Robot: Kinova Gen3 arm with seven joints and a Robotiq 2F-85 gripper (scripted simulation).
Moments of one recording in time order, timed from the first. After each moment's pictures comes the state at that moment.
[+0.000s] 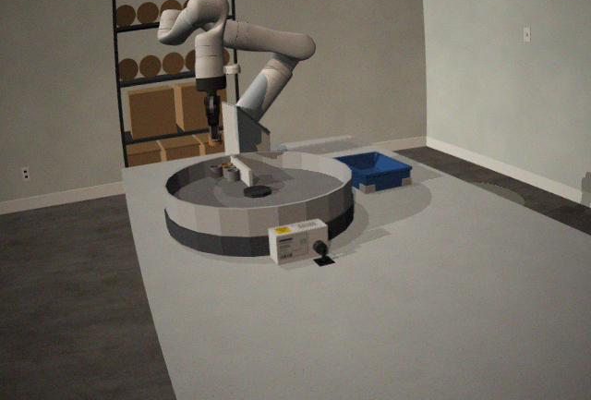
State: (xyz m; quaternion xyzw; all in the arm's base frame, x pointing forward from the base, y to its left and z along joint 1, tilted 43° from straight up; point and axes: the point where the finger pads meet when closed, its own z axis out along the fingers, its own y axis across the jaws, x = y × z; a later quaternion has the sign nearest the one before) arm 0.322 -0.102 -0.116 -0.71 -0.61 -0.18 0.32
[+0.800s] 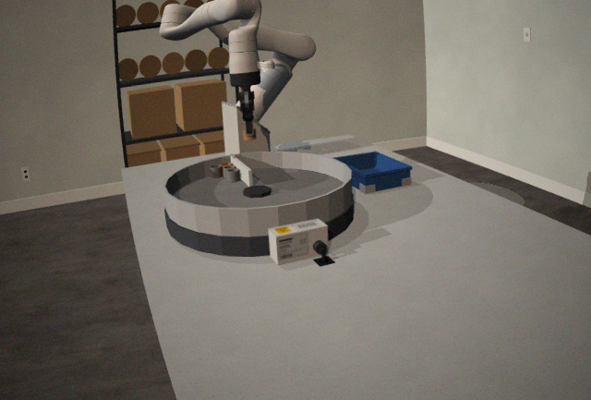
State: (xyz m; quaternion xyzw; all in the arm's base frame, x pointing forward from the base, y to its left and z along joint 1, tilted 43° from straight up) arm 0.322 -0.038 -0.055 -0.72 -0.59 -0.19 0.32
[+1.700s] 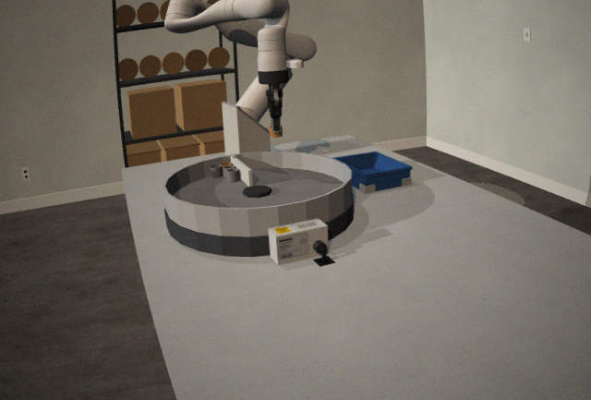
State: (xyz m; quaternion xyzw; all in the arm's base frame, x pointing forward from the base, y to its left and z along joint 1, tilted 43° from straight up) arm 0.319 0.015 -0.008 -0.71 -0.61 -0.18 0.32
